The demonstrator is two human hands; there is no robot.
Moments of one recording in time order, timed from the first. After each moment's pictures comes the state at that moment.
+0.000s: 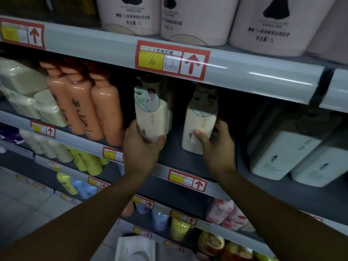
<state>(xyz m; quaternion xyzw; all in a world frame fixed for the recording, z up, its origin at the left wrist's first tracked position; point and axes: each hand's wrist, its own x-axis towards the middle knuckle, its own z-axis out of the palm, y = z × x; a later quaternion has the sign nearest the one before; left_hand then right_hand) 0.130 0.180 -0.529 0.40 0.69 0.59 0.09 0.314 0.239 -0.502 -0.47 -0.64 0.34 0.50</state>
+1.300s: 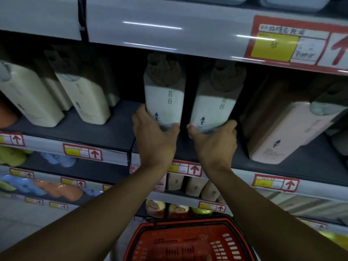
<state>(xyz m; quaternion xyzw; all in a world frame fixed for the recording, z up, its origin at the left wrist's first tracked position) 0.449 0.209 -0.514 0.44 0.70 0.55 0.12 0.569 0.228 -0.512 -0.71 -0.52 0.18 0.44</state>
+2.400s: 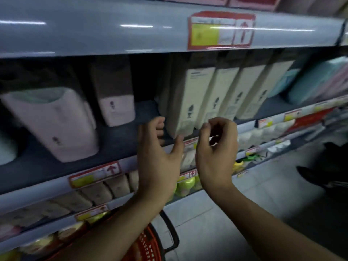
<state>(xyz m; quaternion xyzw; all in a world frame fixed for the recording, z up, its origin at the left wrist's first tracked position) 0.839 0.160 -0.506 0.63 0.49 0.53 0.30 0.943 0.133 -0.493 -0.68 -0.42 0.01 0.60</state>
